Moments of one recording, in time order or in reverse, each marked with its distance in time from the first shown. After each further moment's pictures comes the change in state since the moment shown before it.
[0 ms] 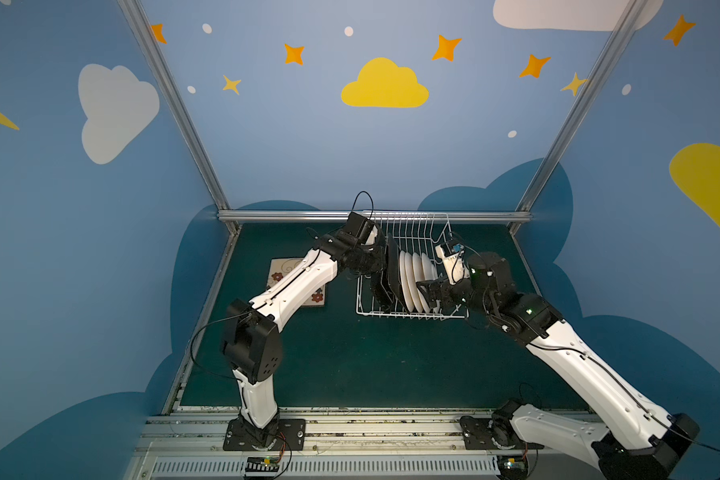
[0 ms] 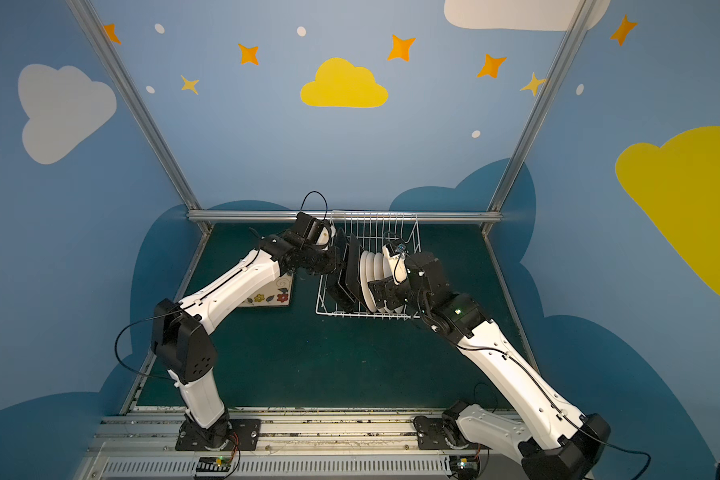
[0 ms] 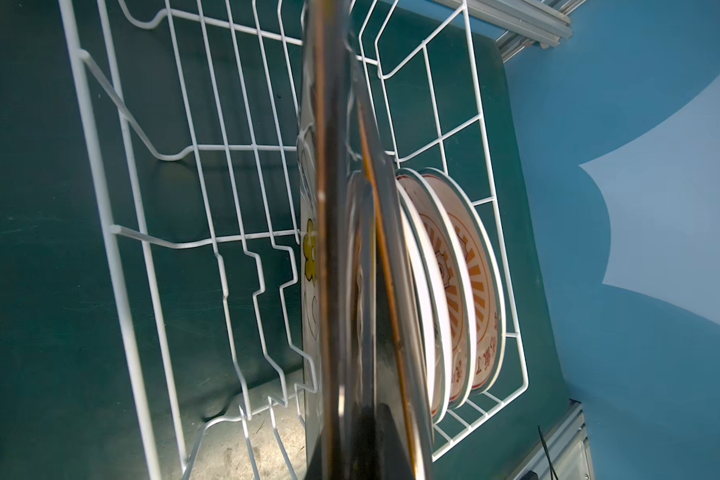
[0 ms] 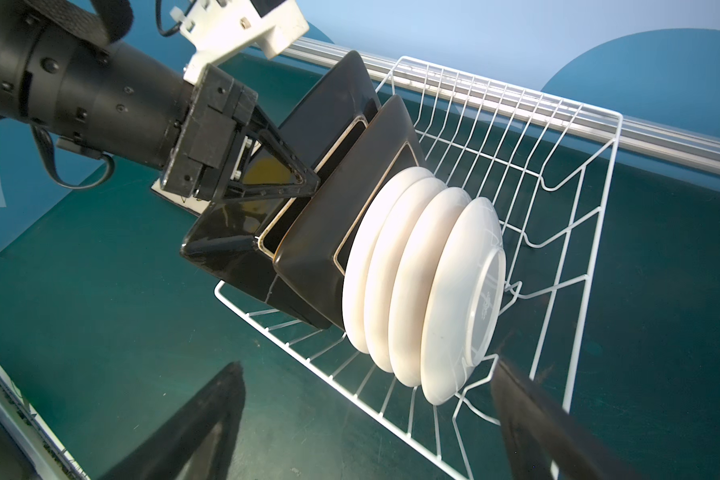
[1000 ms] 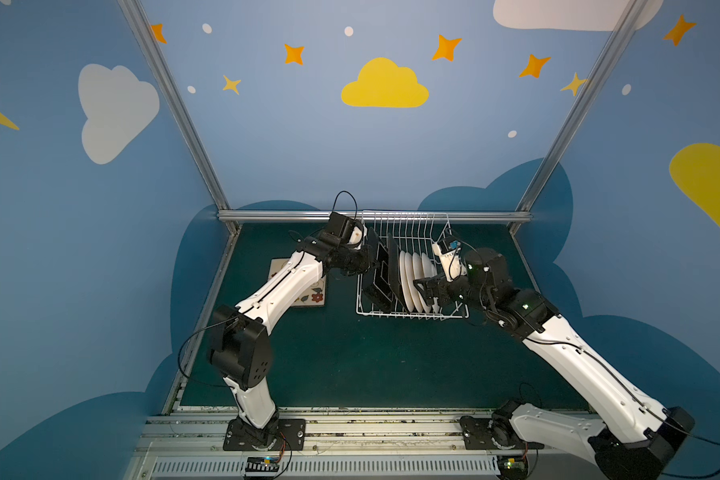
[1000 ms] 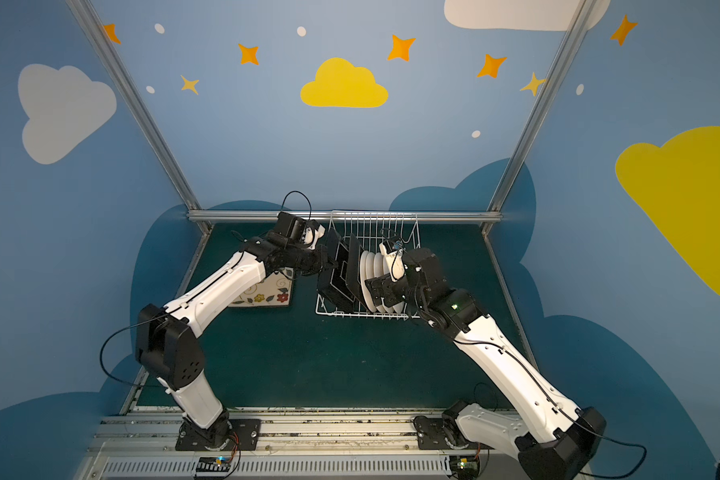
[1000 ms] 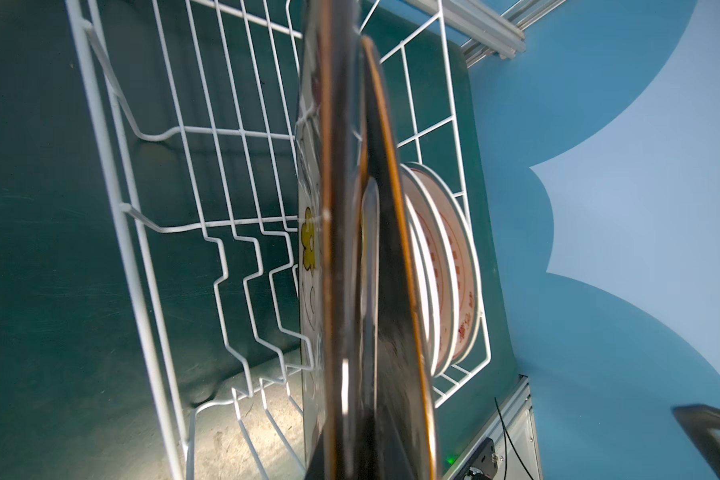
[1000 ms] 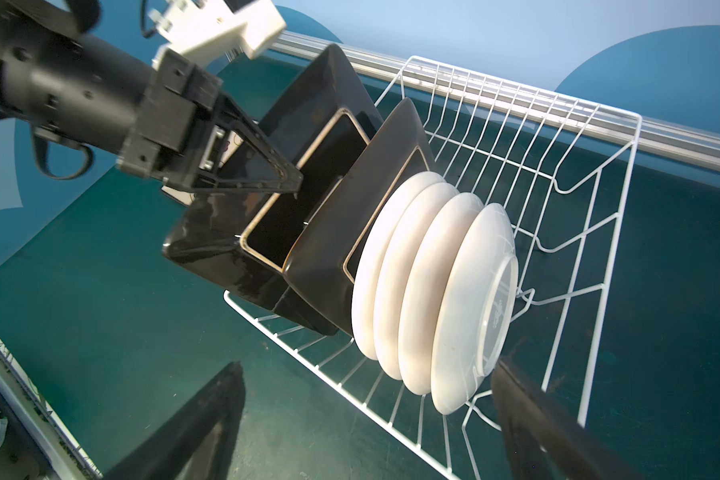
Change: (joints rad) left arm 0.087 -0.096 -0.108 0.065 0.174 -0.008; right arm -0.003 0.035 0.031 -0.002 -0.028 0.009
